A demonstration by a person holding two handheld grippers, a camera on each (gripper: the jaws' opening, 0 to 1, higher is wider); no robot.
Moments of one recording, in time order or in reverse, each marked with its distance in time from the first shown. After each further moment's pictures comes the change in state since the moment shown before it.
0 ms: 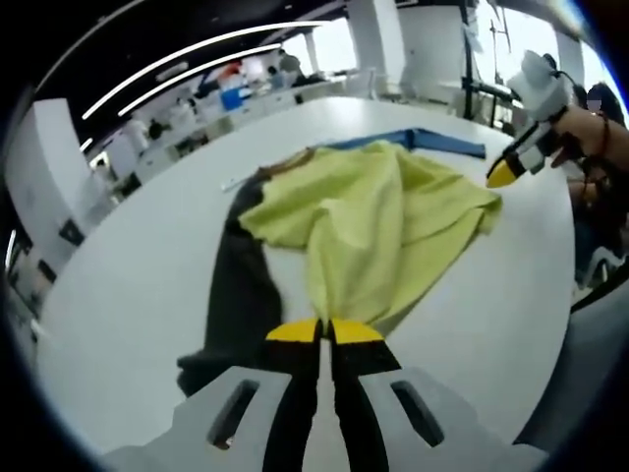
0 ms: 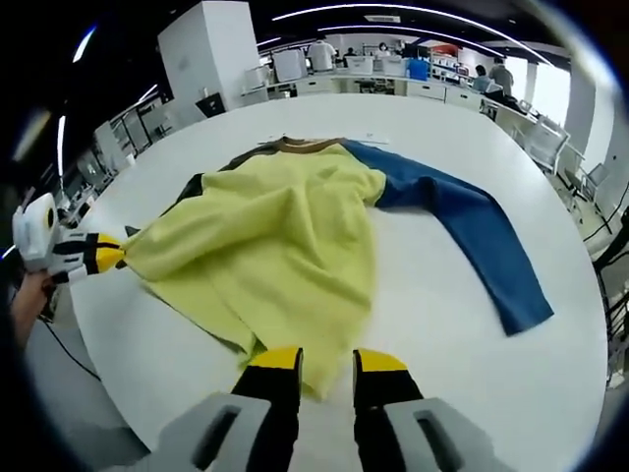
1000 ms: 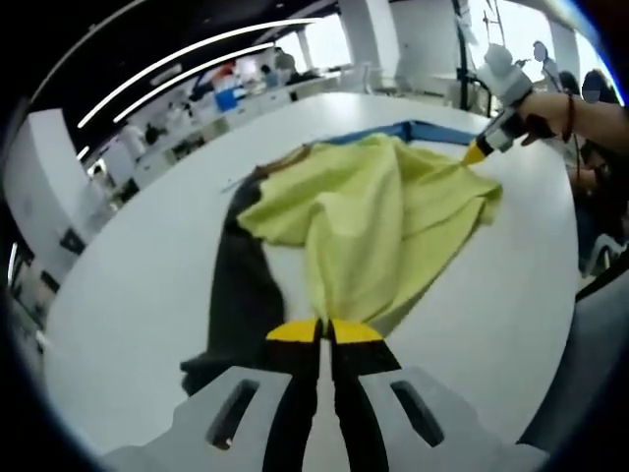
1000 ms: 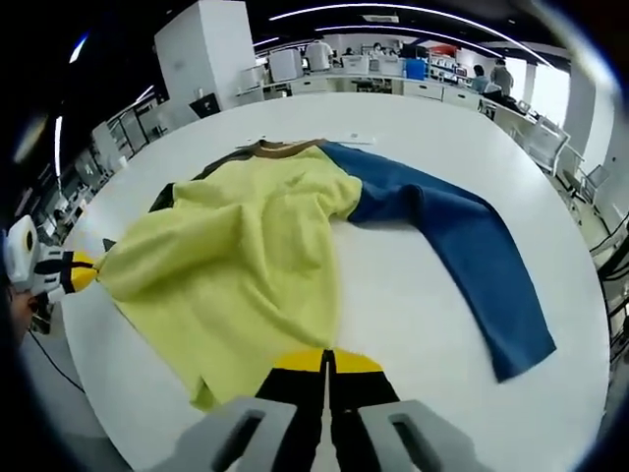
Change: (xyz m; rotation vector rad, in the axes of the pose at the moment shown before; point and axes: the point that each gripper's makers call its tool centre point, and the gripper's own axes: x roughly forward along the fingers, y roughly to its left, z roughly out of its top) left arm 0.003 0.001 -0.004 0.046 0.017 0.004; right arm 0.034 -0.037 0.027 0.022 -0.018 -0.017
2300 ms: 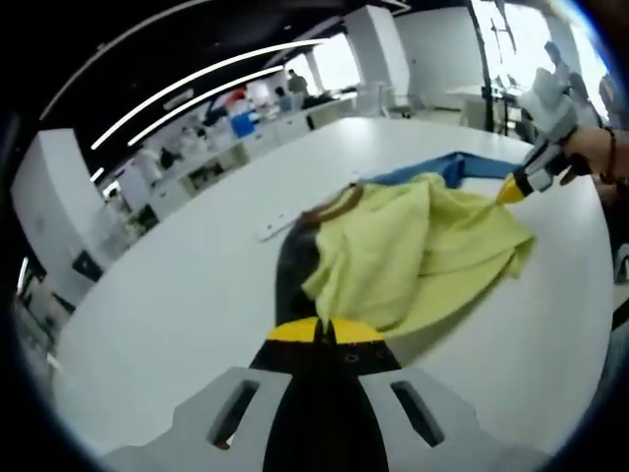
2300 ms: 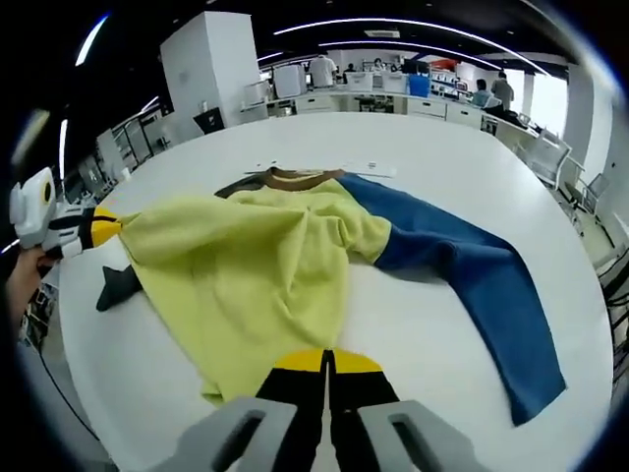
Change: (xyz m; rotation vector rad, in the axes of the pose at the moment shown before) left arm 0.035 0.073 0.072 0.023 -0.111 0.063; right arm 0.017 0.024 0.045 -0.031 -0.065 0.015
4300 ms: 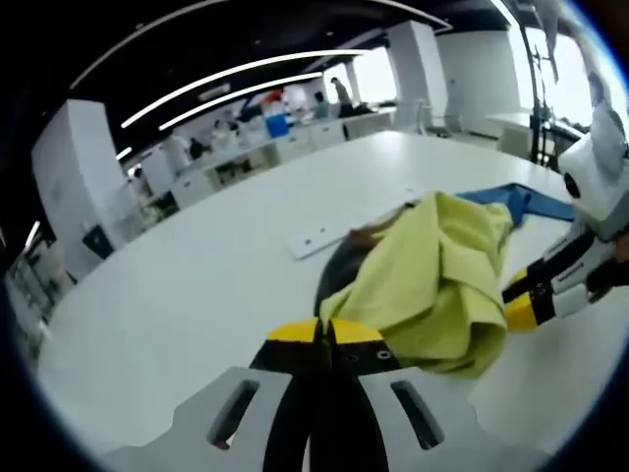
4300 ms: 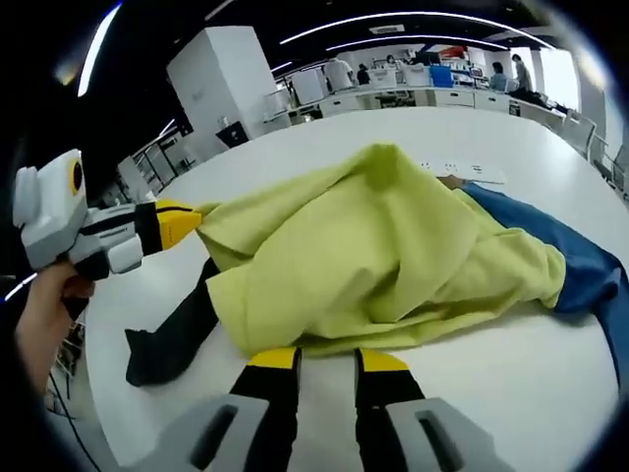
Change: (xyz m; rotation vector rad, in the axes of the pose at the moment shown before) left arm 0.075 0.059 0.018 -0.119 -0.048 0.112; right arm 0.094 0.127 0.053 0.123 -0.027 0.161
